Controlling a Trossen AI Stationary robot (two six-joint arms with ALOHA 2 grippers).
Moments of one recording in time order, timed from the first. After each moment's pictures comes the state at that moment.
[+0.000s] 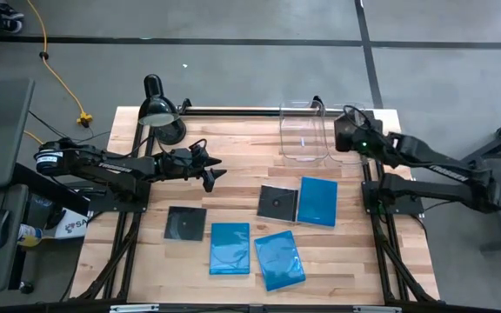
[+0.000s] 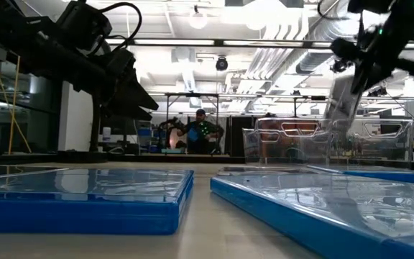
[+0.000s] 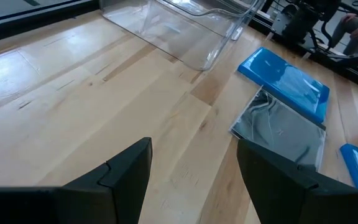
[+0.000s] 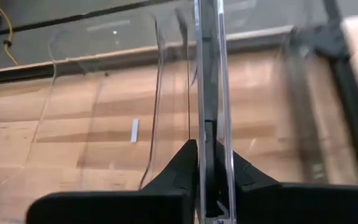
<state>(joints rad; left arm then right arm) 0.17 1.19 0.35 0.44 -0.15 -0.40 -0.47 0.70 0.69 -0.90 0.51 1.02</state>
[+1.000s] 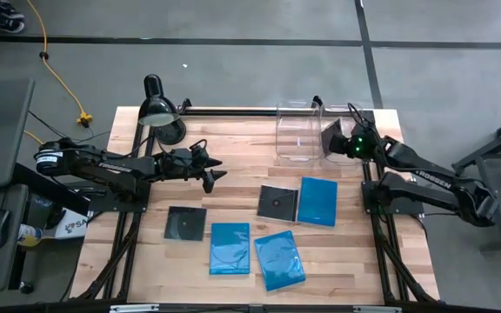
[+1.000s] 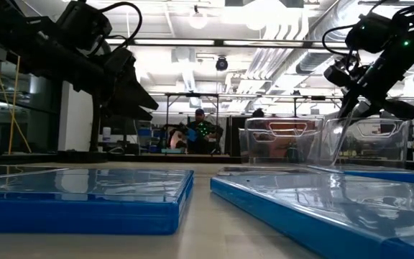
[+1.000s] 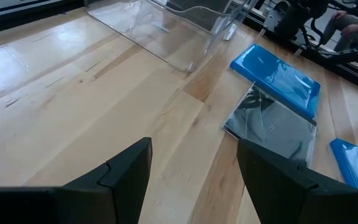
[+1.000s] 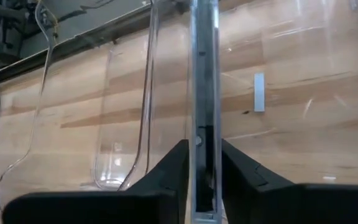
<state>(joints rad) 0.17 1.19 0.35 0.44 -0.12 -0.40 -0.72 0.70 0.42 -0.50 0.13 0.96</state>
